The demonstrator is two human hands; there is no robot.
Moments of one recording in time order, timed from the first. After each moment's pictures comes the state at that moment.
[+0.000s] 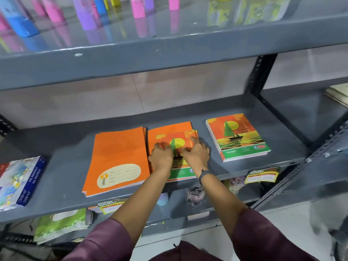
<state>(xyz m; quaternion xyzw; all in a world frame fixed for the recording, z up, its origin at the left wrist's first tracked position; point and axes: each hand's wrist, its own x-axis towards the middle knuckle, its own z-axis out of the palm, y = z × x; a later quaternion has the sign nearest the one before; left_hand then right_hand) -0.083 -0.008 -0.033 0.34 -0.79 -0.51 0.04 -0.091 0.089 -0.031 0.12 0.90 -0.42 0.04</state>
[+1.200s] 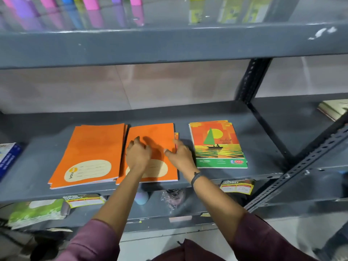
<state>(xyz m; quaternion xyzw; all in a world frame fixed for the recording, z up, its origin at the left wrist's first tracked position) -0.096 0.011 -0.036 0.33 -0.88 -0.35 0.07 -0.104 0.142 -0.019 -0.03 0.88 -0.46 0.14</state>
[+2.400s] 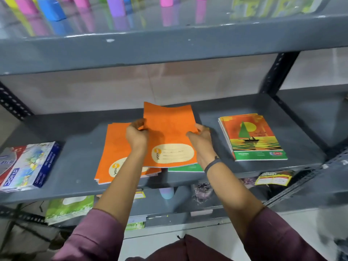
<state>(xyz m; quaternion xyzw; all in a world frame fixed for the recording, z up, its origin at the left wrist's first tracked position) -0.101 -0.103 -0.003 0.33 -0.71 -0.57 0.23 -0.096 0.059 0.005 0.16 0.75 -0.64 0.08</state>
